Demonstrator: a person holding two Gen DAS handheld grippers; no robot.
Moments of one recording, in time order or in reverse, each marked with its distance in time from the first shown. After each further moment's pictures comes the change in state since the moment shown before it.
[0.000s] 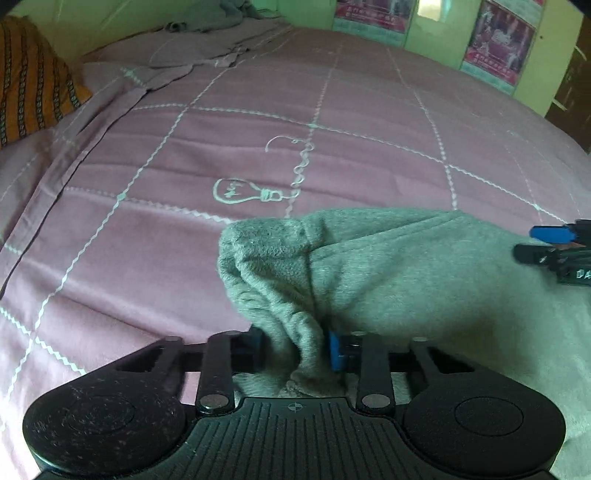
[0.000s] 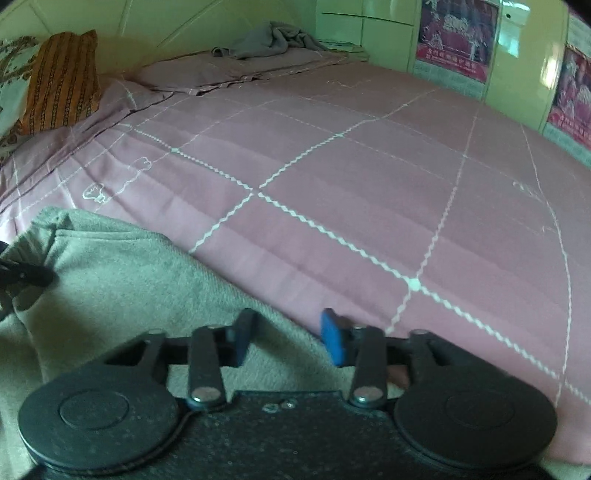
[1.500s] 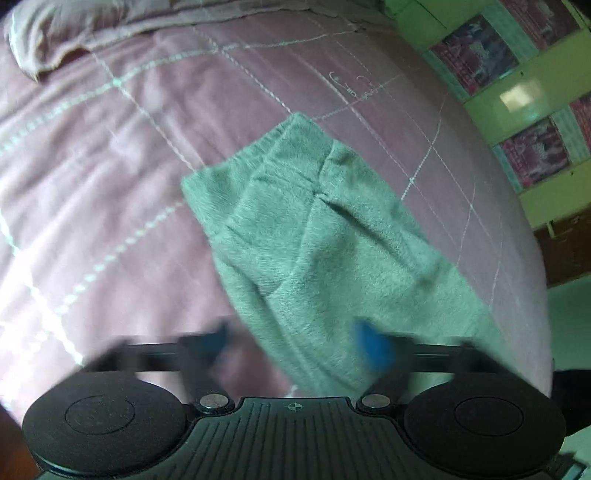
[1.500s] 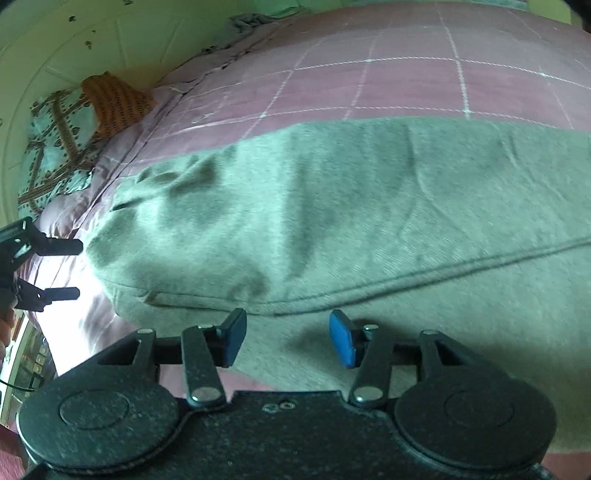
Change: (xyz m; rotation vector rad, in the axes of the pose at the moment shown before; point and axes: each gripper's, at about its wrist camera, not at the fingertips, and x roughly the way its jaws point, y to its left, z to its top) left arm -0.176 0.024 -0.223 -0.607 0.111 -0.209; right arm -0.228 0.100 -0.245 0.424 0.070 0.147
